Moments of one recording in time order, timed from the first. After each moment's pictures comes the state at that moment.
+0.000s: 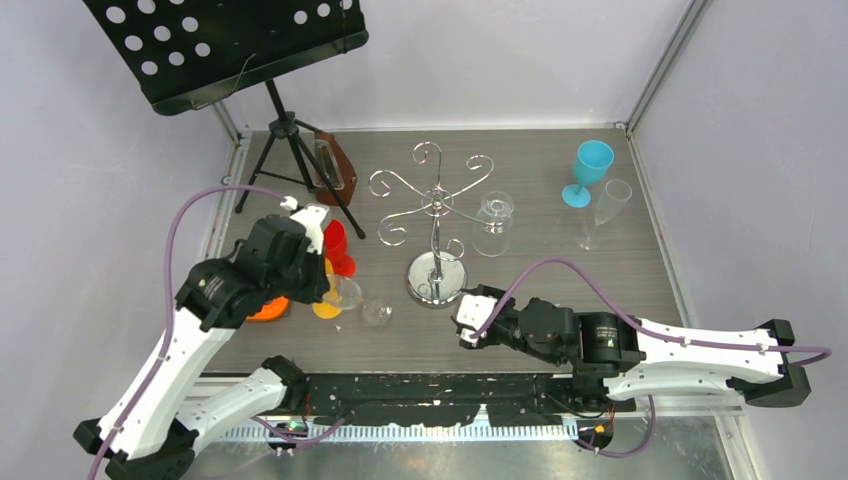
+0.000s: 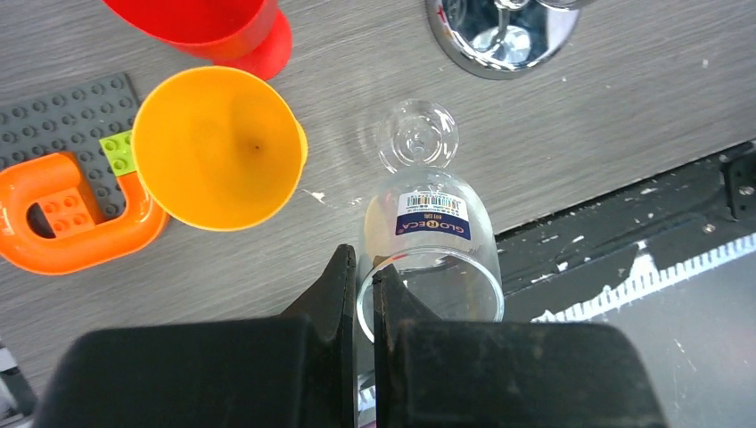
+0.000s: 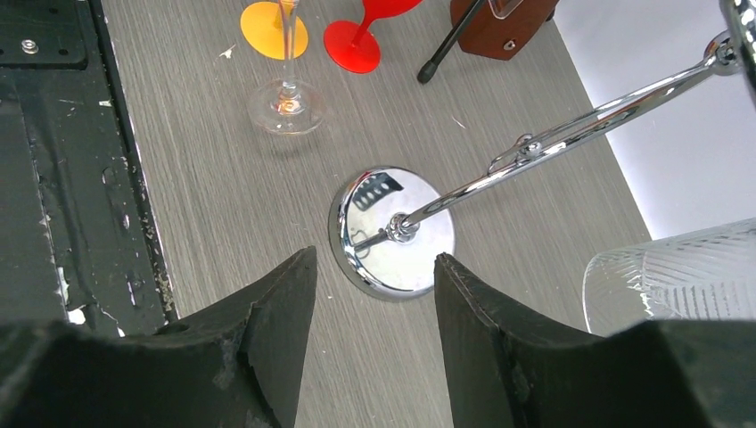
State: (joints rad) left arm -0.61 0.84 1.23 -1.23 -0.05 -0.32; right arm 1.44 0.75 0.74 -0.31 0.41 -0.35
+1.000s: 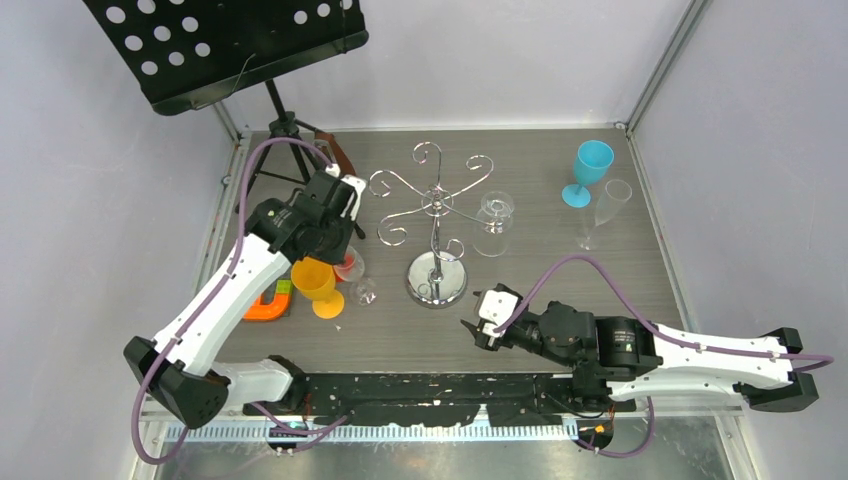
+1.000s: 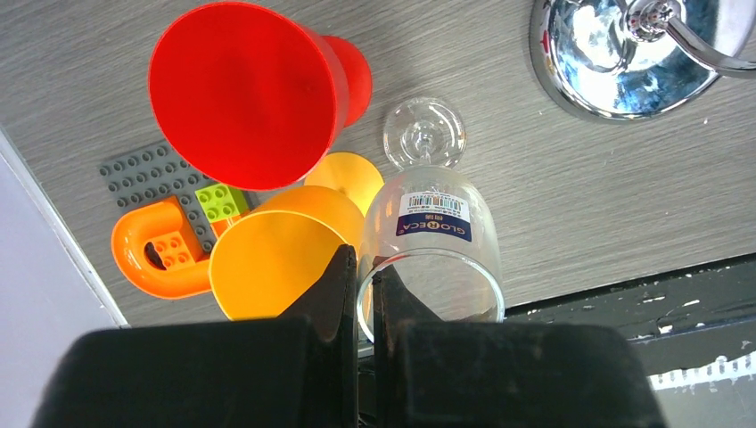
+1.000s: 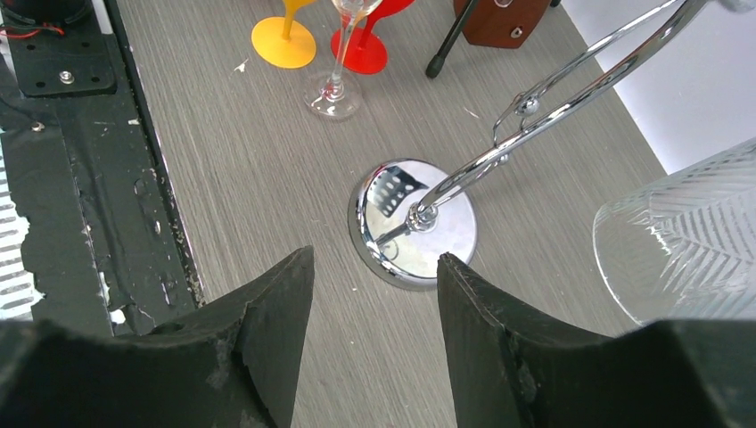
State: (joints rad) left arm -0.57 1.23 1.36 -1.17 -0.20 -0.16; right arm 1.44 0.63 0.68 -0.33 0.41 -0.25
